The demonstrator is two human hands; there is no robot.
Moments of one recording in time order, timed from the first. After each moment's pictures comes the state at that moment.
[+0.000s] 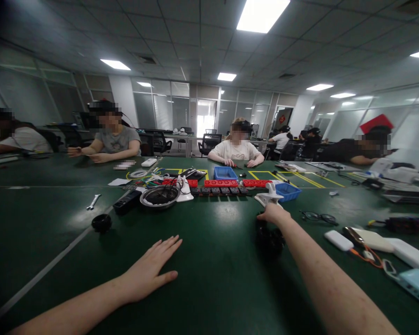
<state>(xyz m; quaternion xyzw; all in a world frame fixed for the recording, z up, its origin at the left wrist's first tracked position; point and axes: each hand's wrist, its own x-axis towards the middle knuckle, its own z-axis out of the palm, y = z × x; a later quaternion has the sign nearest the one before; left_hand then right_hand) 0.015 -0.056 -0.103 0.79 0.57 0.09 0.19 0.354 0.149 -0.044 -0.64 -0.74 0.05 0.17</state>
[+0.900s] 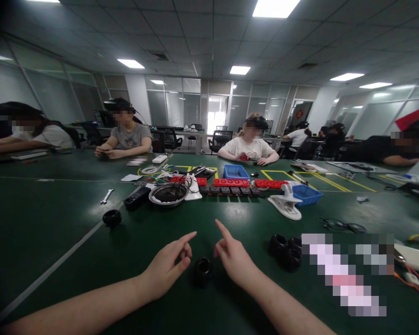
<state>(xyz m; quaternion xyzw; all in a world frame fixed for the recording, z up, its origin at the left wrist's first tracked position) 0.047 -0.051 -0.097 0.76 0.53 0.33 0.18 0.248 0.032 -0.093 -0.39 -0.81 0.36 0.24</state>
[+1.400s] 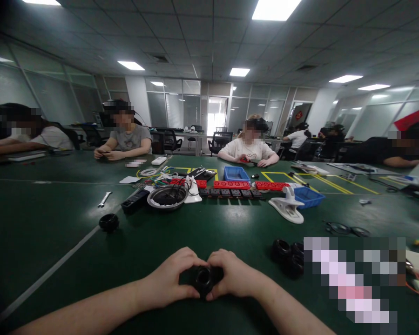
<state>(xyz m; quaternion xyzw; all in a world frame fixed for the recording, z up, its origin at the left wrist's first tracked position) 0.053 -0.039 -0.090 0.80 0.46 0.27 0.26 0.242 0.038 -0.096 -0.24 -0.93 0.29 0.05</state>
